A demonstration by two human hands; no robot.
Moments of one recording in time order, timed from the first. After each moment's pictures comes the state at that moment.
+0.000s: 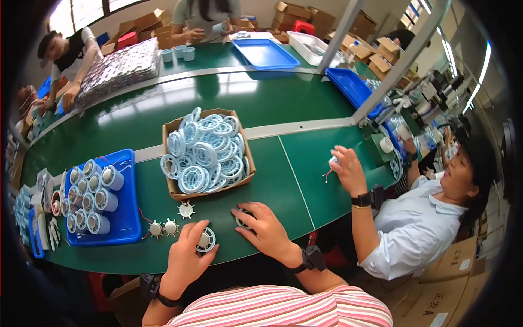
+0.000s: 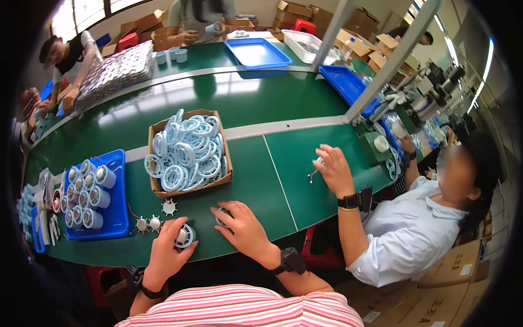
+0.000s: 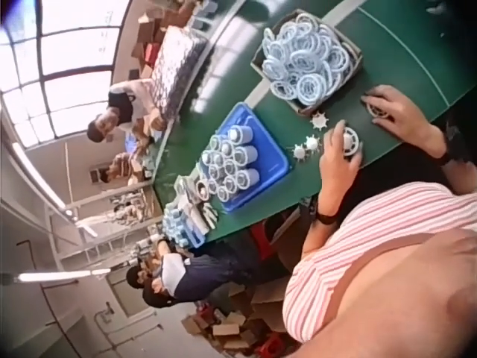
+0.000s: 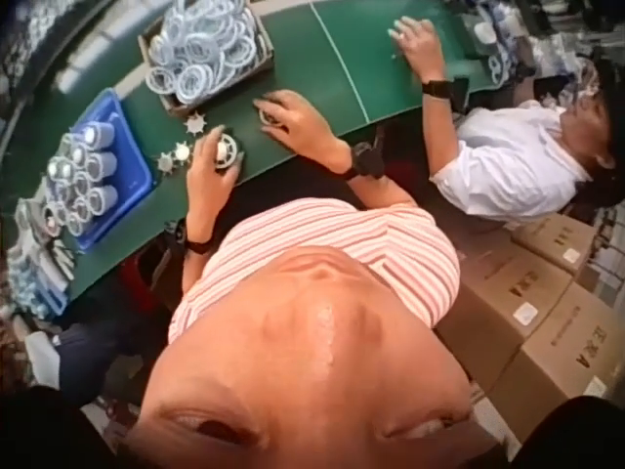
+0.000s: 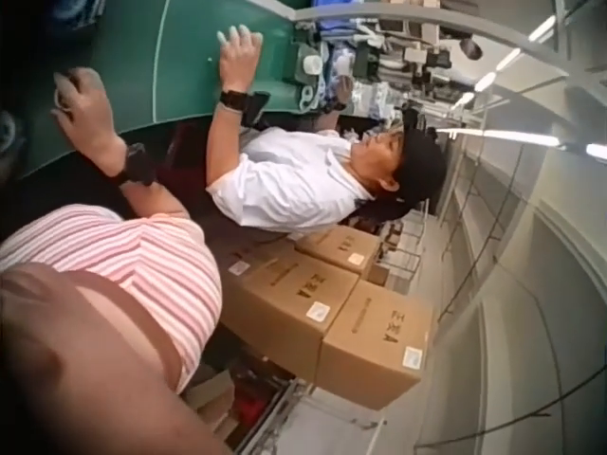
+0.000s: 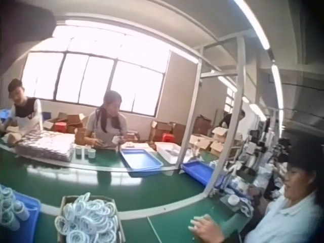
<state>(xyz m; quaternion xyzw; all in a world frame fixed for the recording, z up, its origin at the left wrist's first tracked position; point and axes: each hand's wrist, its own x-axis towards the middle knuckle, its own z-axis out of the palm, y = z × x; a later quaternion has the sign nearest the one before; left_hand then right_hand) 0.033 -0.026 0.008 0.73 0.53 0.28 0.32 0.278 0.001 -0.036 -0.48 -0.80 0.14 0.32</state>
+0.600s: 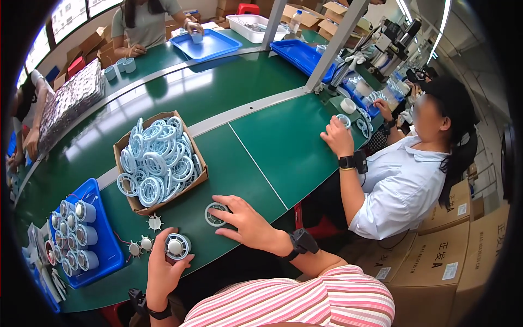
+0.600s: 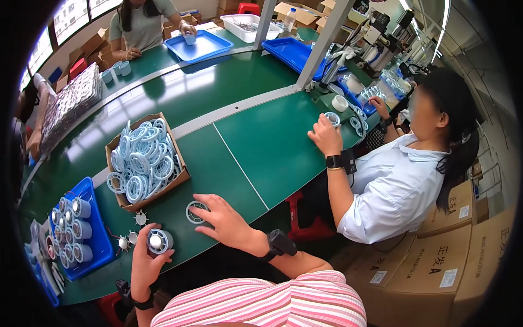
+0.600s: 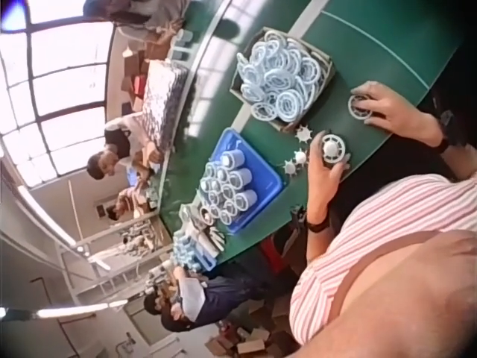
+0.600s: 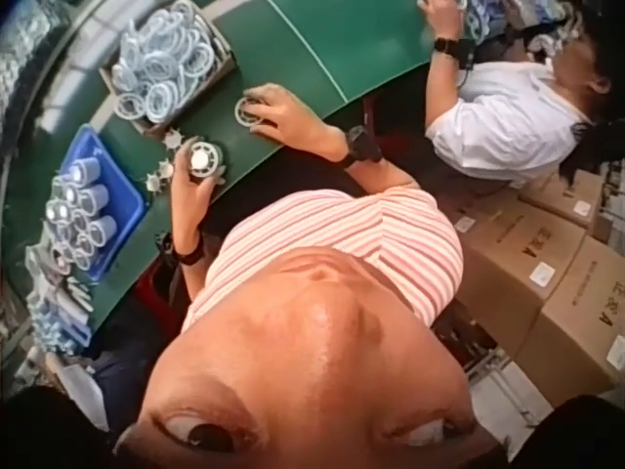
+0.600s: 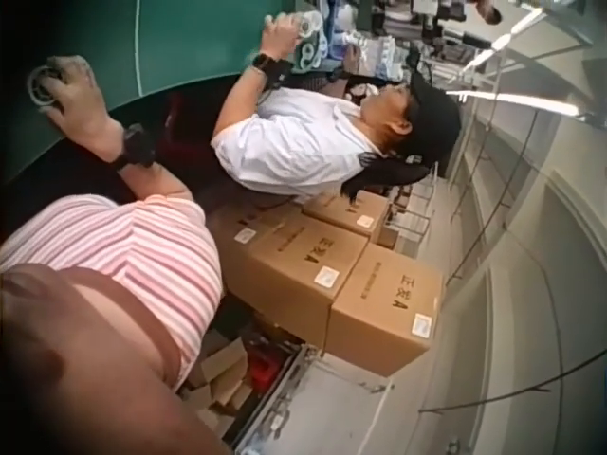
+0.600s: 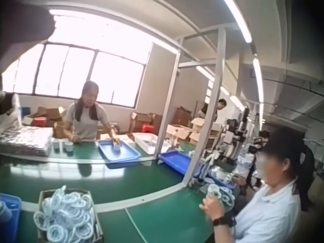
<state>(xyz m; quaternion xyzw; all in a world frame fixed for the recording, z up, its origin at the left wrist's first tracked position) 0.024 -0.014 0.015 0.55 0.52 0.30 0.58 0.292 -0.007 -0.030 -0.48 -0.79 0.19 0.34</state>
